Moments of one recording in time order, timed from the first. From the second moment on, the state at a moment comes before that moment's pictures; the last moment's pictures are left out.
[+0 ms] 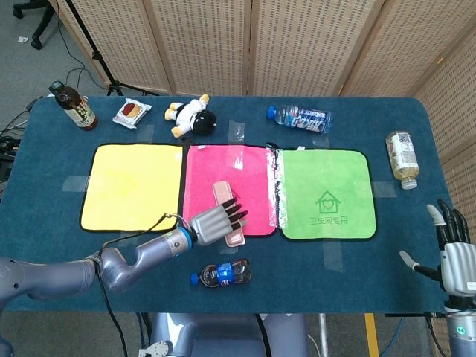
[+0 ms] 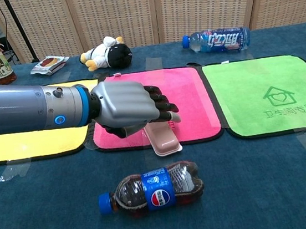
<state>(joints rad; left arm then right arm) -1.12 -1.55 -0.09 -1.42 1.25 0.53 0.77 0.08 -1.36 0.11 -1.20 -1.53 1.65 0.40</state>
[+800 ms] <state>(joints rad) -1.10 -1.43 0.04 -1.45 1.24 0.58 0.77 0.08 -1.37 0.11 -1.21 -1.54 1.65 0.37</state>
